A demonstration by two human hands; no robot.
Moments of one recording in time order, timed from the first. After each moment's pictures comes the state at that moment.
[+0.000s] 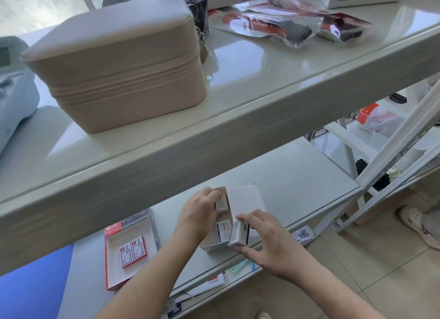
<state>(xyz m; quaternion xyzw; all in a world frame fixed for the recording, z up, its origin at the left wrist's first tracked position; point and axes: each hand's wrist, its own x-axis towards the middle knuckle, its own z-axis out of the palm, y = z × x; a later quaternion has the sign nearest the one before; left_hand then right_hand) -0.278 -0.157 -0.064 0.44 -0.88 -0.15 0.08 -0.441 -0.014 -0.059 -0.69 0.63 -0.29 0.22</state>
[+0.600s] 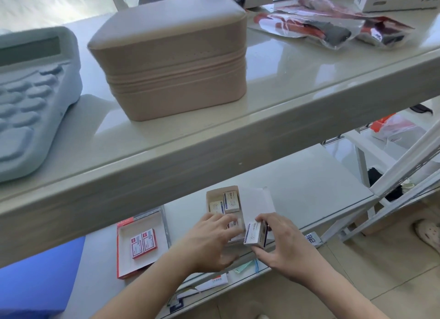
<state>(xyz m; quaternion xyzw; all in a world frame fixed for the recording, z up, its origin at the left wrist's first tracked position) -0.244 -0.111 -0.043 0.25 -0.96 -0.09 -0.09 -0.443 -0.009 -0.061 -0.67 0.66 -0.26 0.23</state>
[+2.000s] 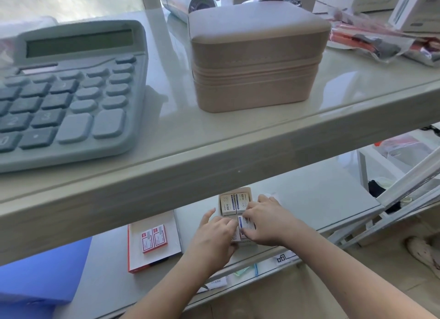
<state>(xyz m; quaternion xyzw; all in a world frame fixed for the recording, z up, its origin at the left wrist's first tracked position) -0.228 -0.103 -0.054 0.38 -0.92 -0.08 -0.01 -0.406 -0.089 -0.037 -0.78 0.61 0.04 0.12</state>
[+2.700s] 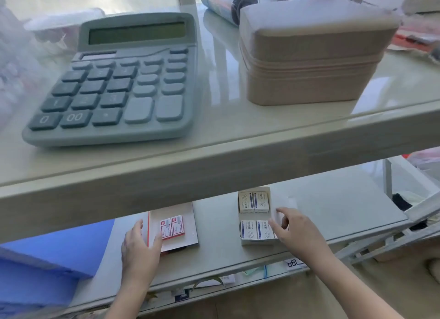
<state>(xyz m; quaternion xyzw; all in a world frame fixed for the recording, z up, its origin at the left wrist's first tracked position) -0.063 -0.095 -0.088 0.78 -0.52 -0.23 0.26 -0.412 -0.058 -0.066 -0.61 0.73 -0.23 0.21</state>
